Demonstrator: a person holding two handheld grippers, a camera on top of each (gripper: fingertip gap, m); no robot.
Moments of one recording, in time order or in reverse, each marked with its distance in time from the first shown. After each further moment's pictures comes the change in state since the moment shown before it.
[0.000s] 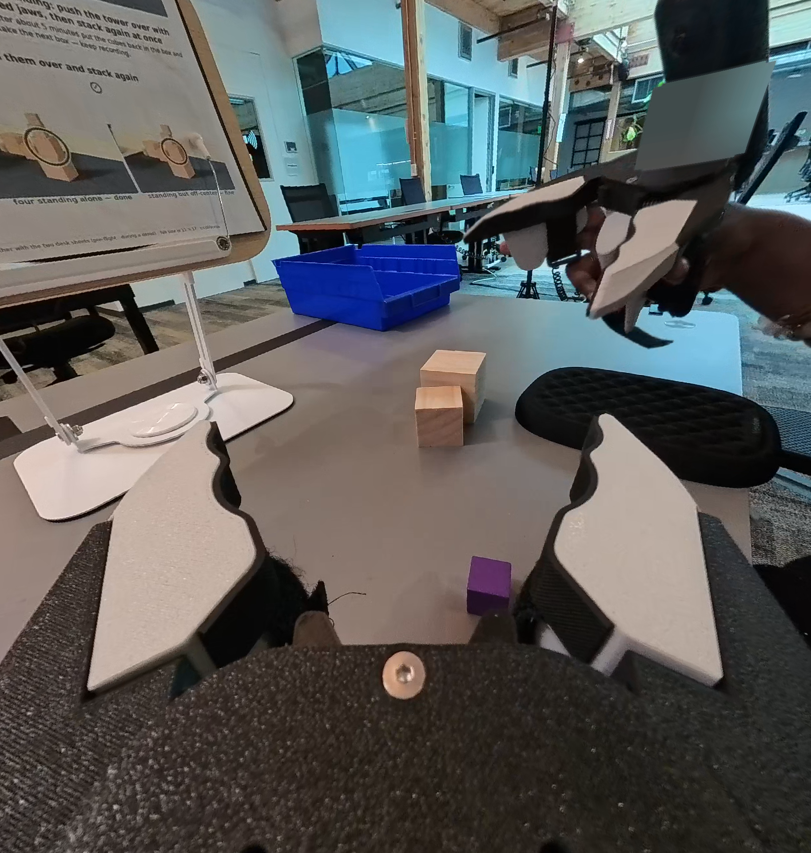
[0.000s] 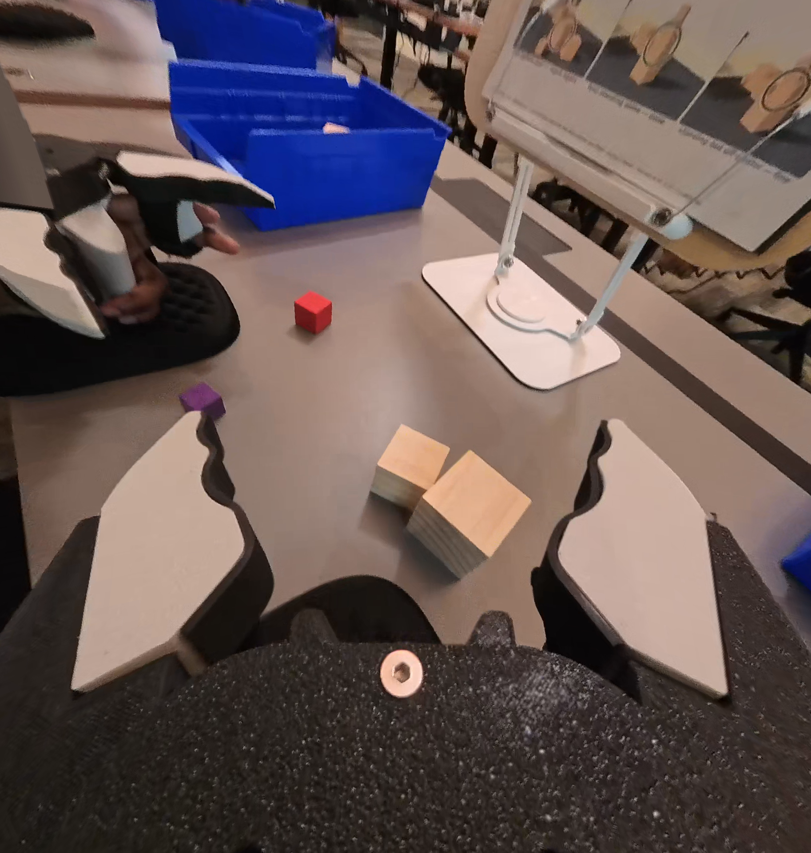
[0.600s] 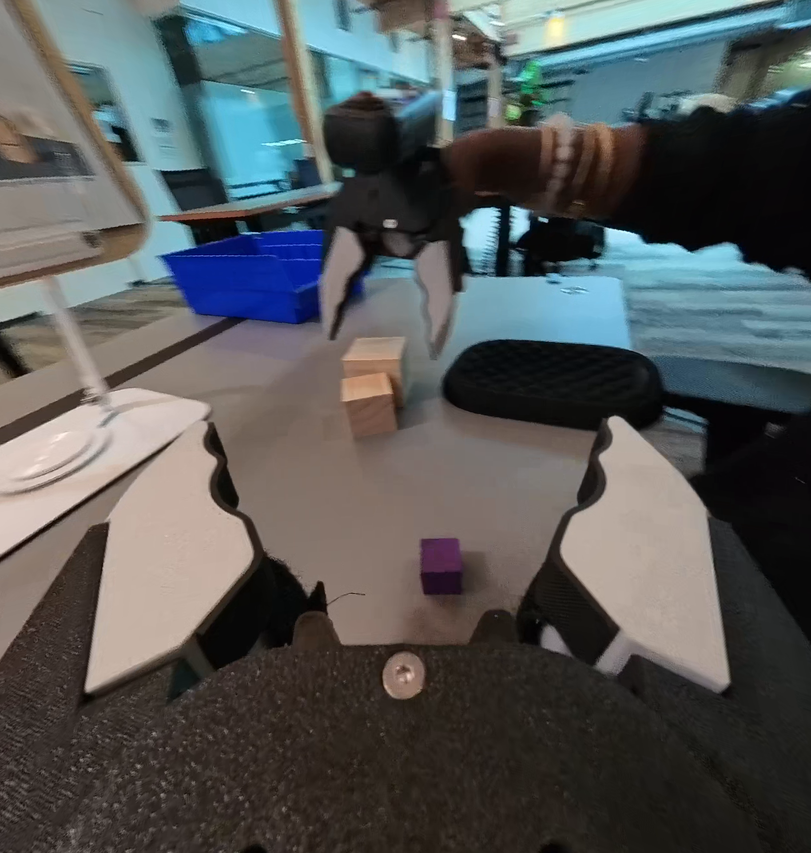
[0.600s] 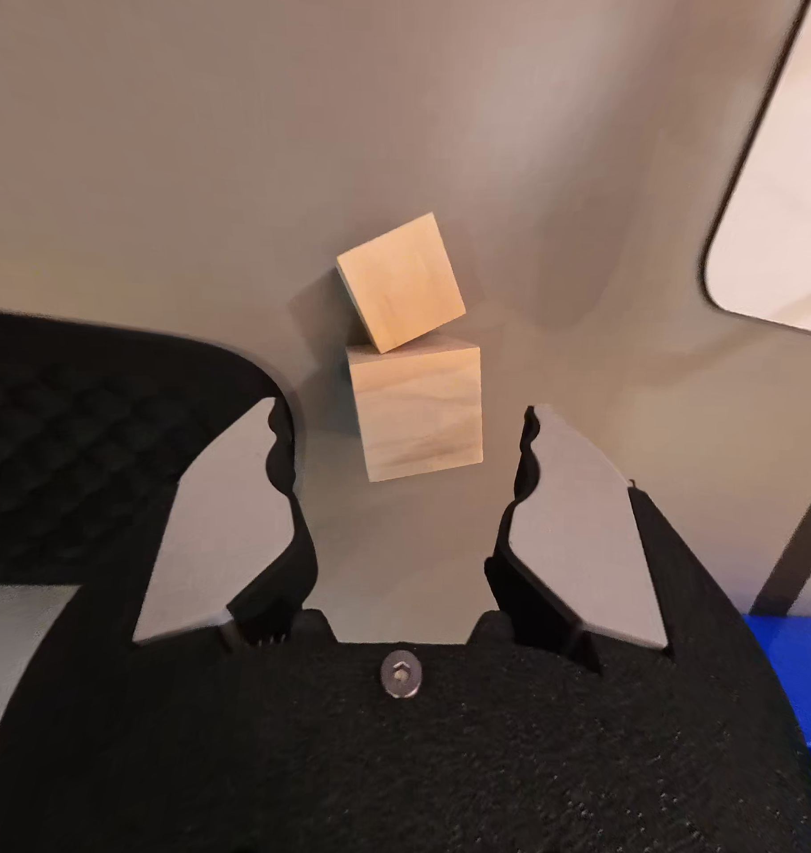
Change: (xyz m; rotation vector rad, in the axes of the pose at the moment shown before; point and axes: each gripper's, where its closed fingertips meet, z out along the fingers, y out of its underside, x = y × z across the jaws) left arm 0.032 0.006 -0.002 -0.039 0.241 0.024; right arm 0.035 0.091 0.028 -0.814 -0.502 -0.541
